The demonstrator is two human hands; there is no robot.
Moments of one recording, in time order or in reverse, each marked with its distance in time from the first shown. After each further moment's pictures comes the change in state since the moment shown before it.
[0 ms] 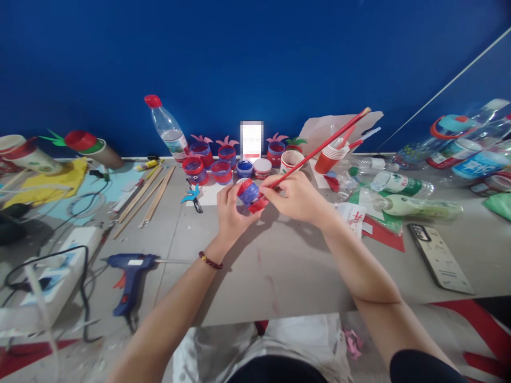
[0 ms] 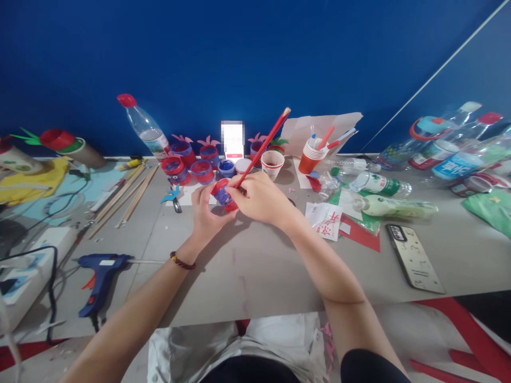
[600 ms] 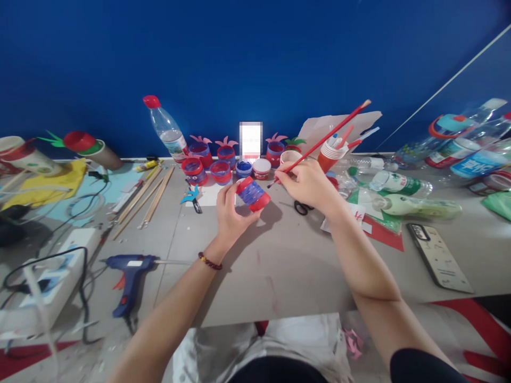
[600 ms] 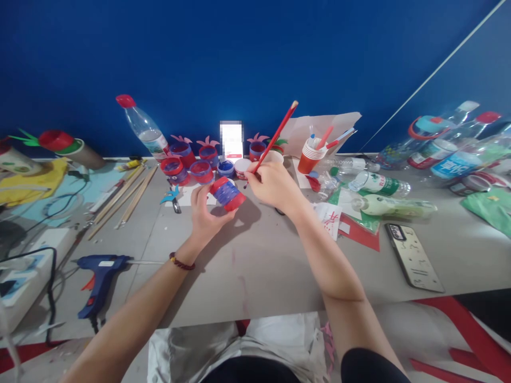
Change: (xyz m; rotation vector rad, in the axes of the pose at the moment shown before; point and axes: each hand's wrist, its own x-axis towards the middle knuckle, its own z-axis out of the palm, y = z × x) left_hand 0.002 0.003 -0.002 -0.028 -0.015 -0.053; right_hand 0.007 0.032 -0.012 -0.104 0.108 0.094
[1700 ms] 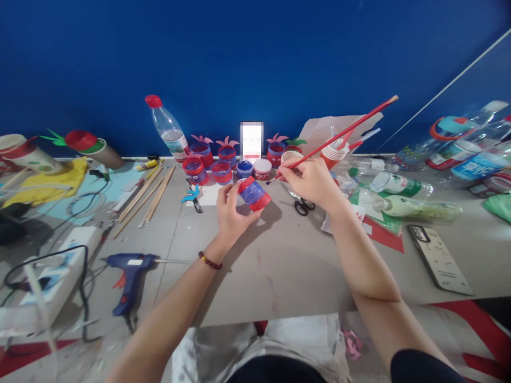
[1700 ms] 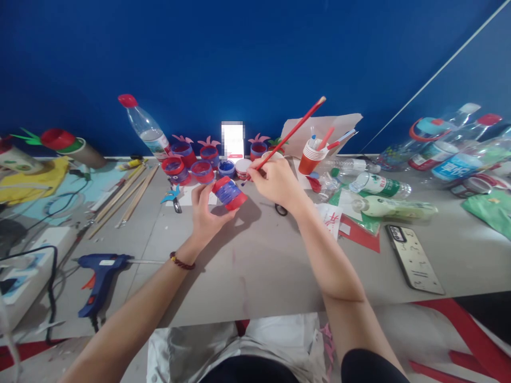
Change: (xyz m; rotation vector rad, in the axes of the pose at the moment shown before) left_hand 0.000 0.001 0.000 -0.037 0.003 0.003; right_hand 0.004 0.006 0.000 0.071 0.093 0.007
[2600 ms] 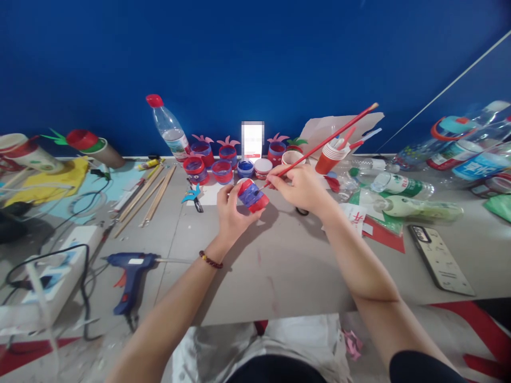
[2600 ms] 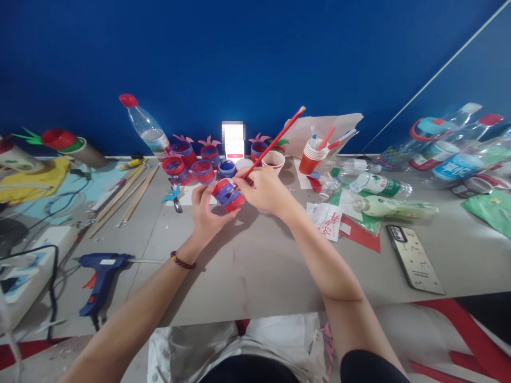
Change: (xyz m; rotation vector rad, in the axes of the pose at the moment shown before) left_hand -0.001 -0.002 0.000 0.046 -0.007 -0.018; right_hand -0.004 -0.020 0.012 0.062 -0.128 -0.048
